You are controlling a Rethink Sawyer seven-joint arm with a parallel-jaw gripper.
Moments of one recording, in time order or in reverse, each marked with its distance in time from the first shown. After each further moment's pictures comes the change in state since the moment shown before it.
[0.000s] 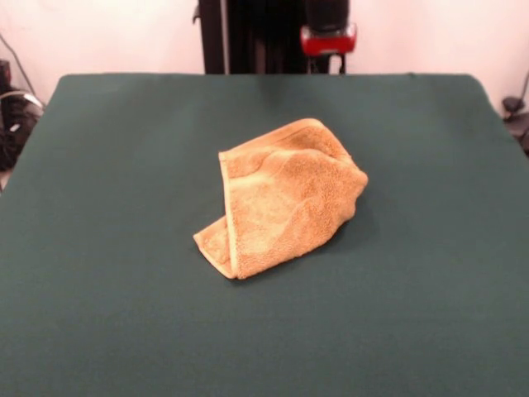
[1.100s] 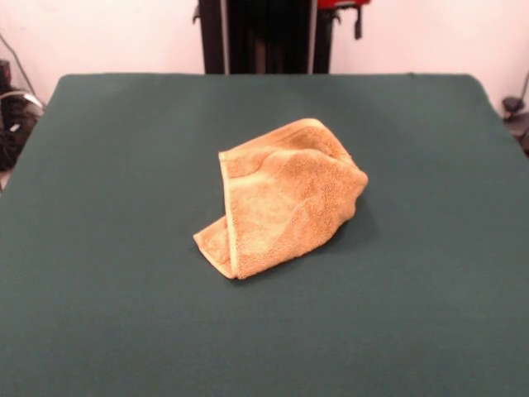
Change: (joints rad) arm 0.106 -0.199 -0.016 0.194 -0.017 -0.055 0.000
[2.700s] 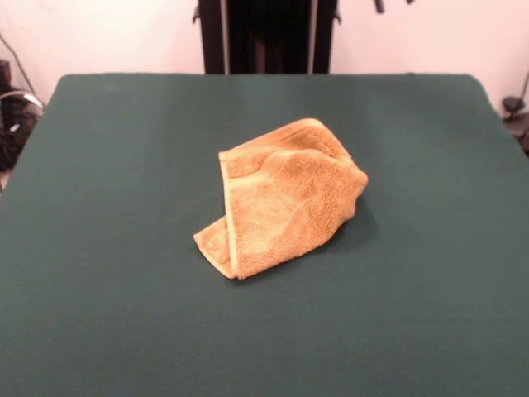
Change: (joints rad) arm 0.316 0.065 -0.060 0.145 0.038 -0.701 0.052
